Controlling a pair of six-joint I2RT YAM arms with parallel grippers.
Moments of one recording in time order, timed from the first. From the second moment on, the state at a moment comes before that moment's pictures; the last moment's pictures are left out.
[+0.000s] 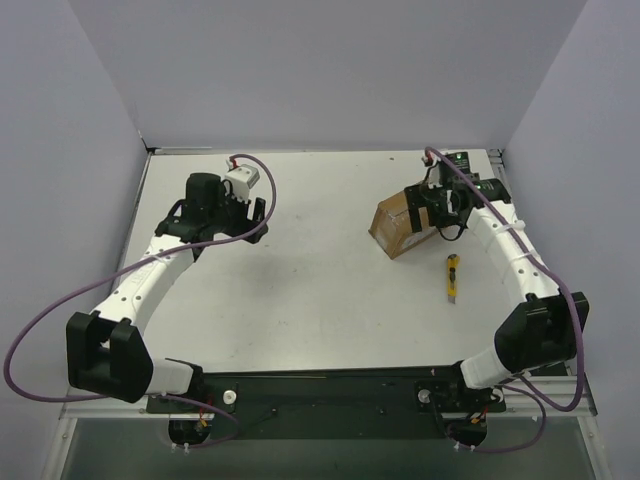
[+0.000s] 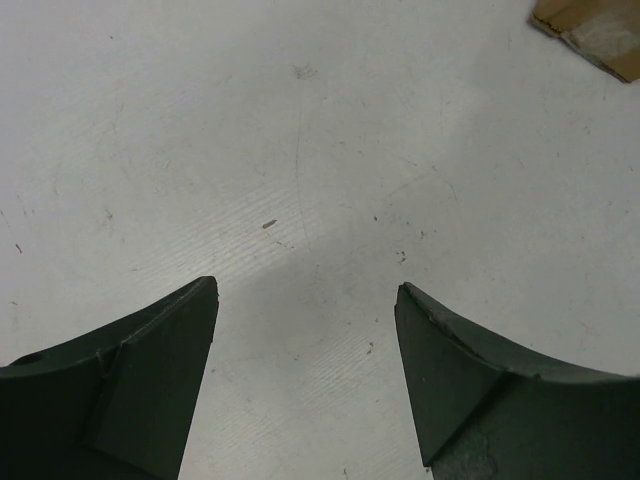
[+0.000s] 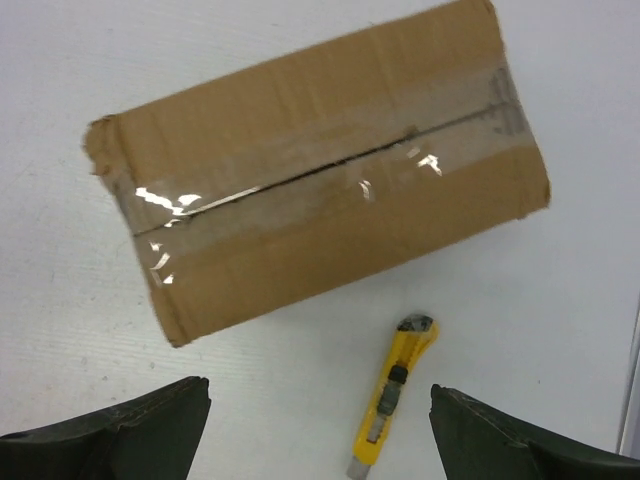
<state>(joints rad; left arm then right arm) -0.26 1.36 1.09 -0.38 0.27 0.06 0.22 1.49 1.38 -0.85 0.13 -0.06</state>
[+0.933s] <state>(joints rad) -0.26 1.36 1.09 -0.37 0.29 0.11 -0.07 1.65 1.09 -0.78 -0.02 -0.05</state>
